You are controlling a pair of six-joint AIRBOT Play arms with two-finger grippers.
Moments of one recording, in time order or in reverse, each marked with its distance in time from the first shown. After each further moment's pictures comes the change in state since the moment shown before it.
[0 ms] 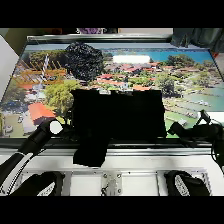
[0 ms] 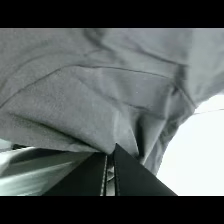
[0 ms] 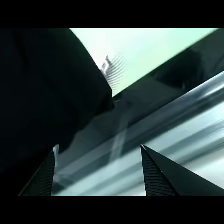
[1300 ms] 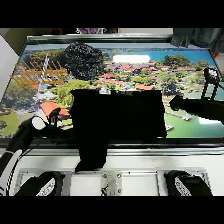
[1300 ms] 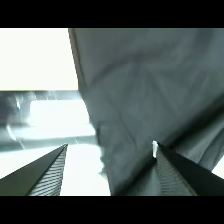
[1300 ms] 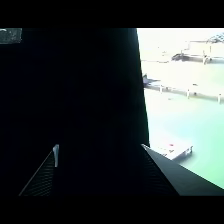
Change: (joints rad) left arm 0.296 0.021 -0.038 0.100 -0.190 0.123; right arm 0.230 -0.060 0.445 -0.137 0.041 -0.284
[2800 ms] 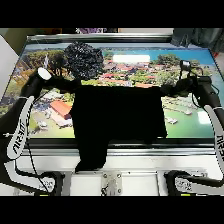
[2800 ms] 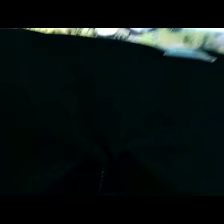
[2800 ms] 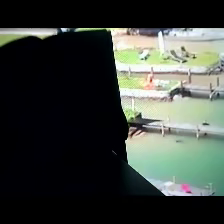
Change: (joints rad) left arm -0.009 -0.621 0.865 -0.126 0.116 0.066; right arm -0.006 -0.611 0.261 -0.123 0.174 0.026
